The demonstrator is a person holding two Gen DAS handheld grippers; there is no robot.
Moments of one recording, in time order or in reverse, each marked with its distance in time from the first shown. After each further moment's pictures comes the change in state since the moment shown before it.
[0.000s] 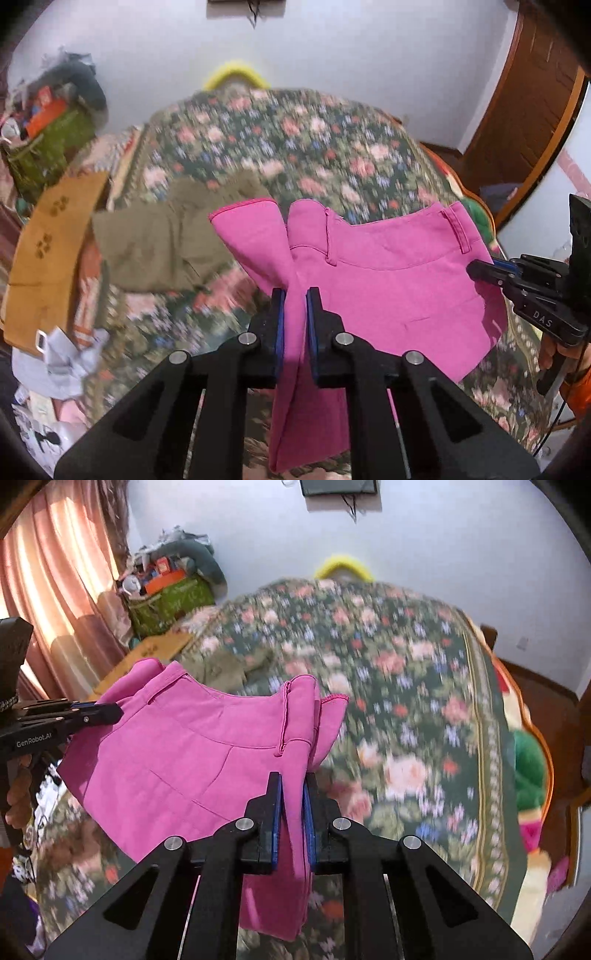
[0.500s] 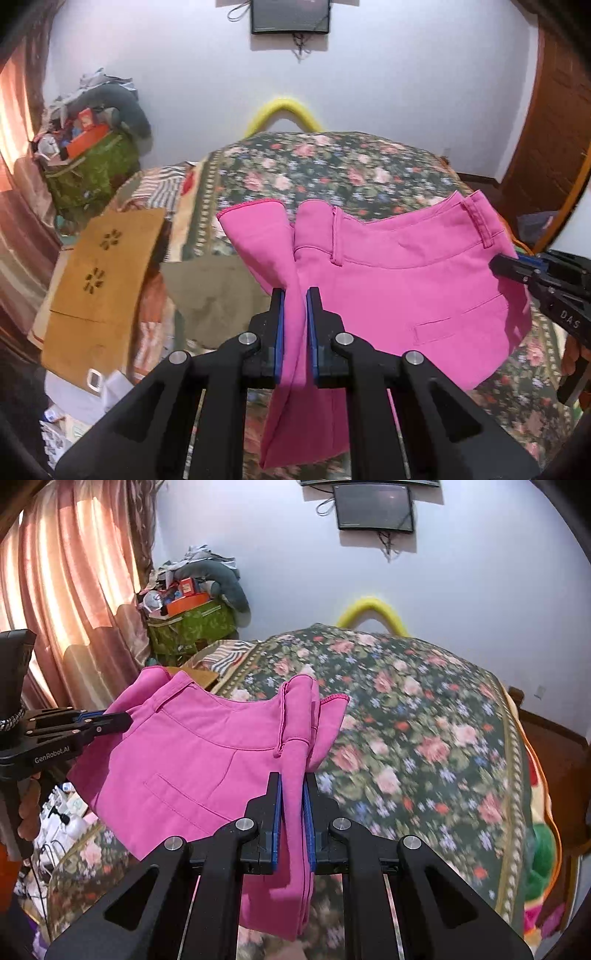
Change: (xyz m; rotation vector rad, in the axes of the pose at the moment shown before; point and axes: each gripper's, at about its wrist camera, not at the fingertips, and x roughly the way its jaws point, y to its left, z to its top) left arm -0.014 0.085 0.049 -0.022 -0.106 0.166; right arm 0.034 0.061 0.086 -0.087 -0.101 0.034
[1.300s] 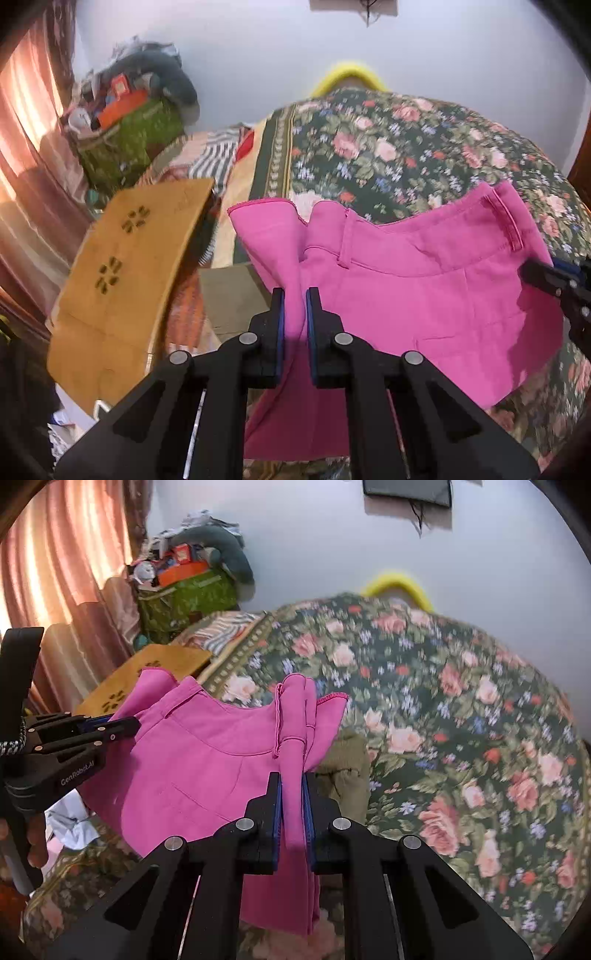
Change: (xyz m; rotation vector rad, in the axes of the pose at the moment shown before) left arm 0.177 0.098 0.010 -0.066 0.101 0.192; right arm 0.180 0.035 0.031 -0.015 0.099 -0.007
